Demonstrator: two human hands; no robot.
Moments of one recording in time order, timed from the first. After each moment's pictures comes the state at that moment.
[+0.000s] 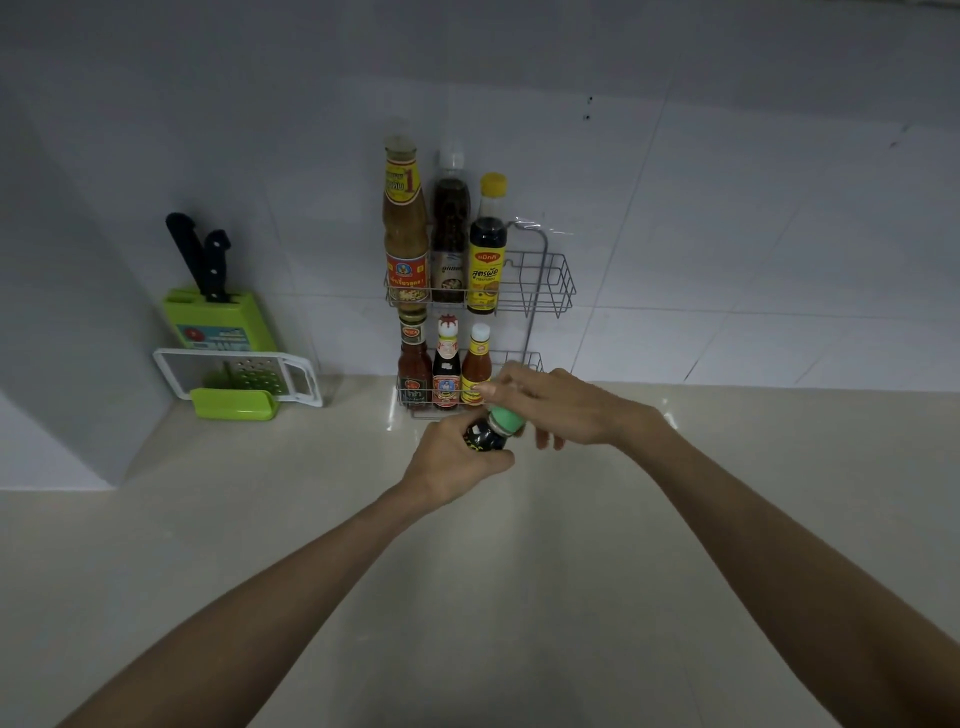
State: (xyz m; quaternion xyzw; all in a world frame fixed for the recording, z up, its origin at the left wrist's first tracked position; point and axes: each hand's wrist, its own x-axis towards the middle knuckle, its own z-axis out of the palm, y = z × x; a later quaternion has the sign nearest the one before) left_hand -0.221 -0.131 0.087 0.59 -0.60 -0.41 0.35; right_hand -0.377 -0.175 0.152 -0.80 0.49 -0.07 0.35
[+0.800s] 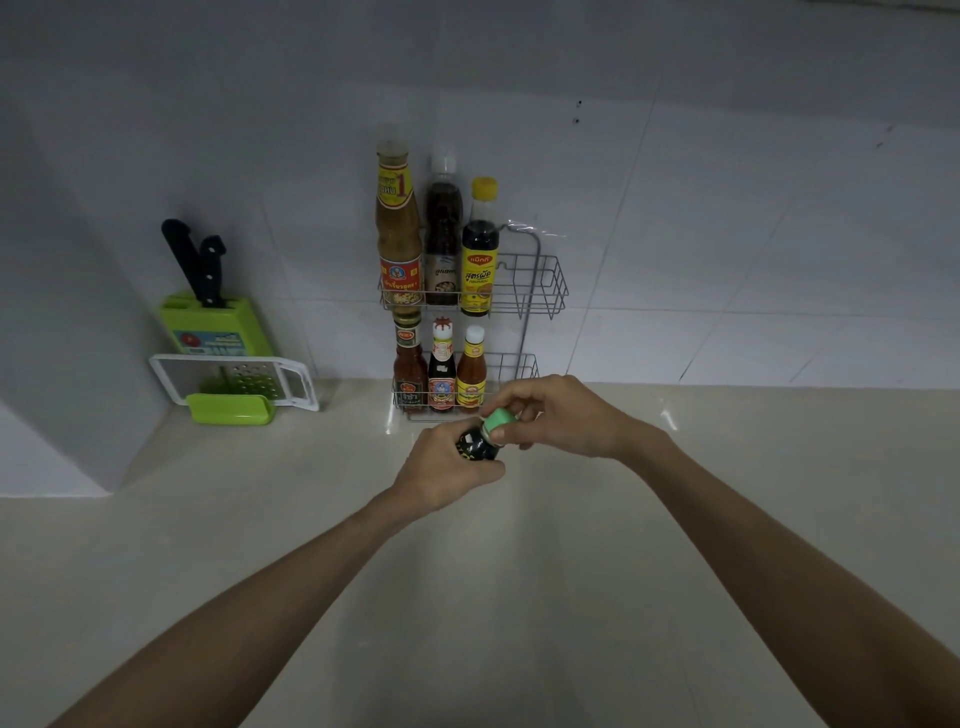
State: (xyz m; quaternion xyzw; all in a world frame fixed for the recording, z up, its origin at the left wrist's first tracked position) left_hand -0.216 -0.128 0.079 0.58 -0.62 -0.42 0.32; right_hand -0.392 -0.170 0.134 -0.80 0.42 -0.17 0.38
